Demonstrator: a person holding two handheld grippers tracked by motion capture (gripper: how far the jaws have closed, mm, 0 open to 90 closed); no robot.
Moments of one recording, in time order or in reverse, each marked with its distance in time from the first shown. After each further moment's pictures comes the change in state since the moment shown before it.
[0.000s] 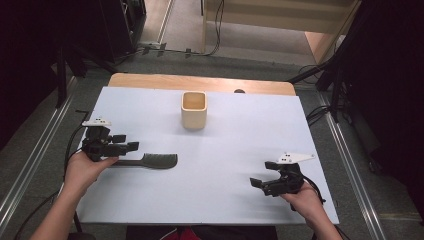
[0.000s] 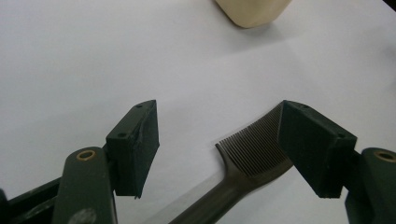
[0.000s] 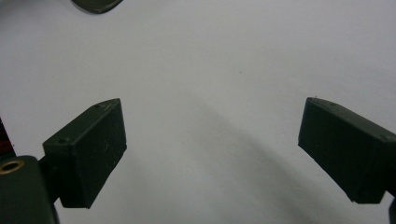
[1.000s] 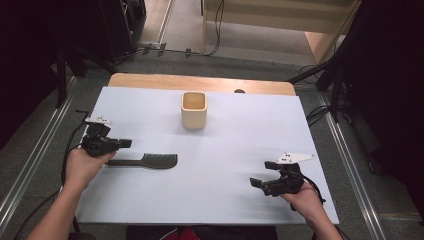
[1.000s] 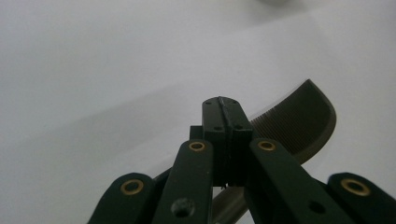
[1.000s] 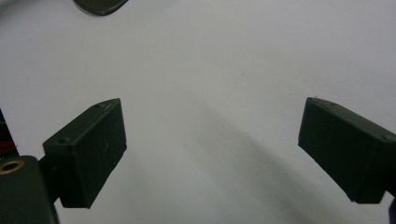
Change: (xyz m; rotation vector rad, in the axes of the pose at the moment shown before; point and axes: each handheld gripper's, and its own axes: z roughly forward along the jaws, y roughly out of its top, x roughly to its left) left arm 0.019 -0.002 0.010 0.106 -0.007 0.005; right arm 0.001 0.000 0.000 -0.006 0.009 -0.005
